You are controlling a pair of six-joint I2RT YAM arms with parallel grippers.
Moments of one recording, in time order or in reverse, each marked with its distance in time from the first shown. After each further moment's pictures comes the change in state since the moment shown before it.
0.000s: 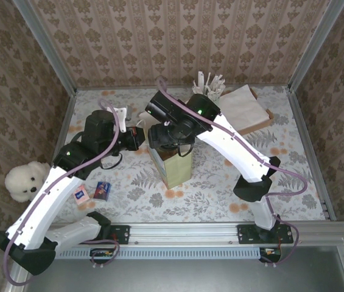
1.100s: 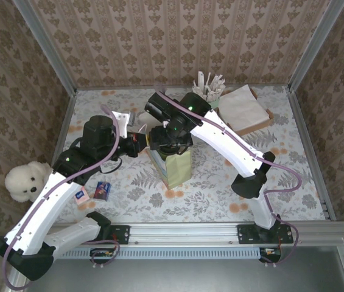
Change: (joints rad) left arm 0.000 -0.054 -0.073 0.053 0.100 0.083; right arm -0.053 0.032 -0.080 0.019 -0.109 0.000
